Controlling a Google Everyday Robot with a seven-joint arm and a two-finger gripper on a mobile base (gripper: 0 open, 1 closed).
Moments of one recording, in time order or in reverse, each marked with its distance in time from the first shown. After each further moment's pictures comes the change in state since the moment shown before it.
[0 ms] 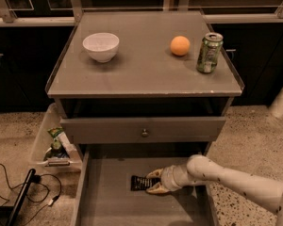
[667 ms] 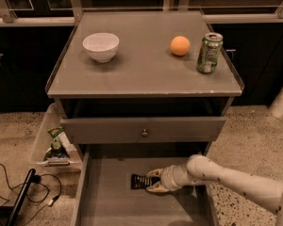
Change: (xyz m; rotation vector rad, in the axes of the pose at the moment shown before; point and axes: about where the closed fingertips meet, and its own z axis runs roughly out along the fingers) arm 0.000 0.000 0.000 -0.001 -0.001 0.000
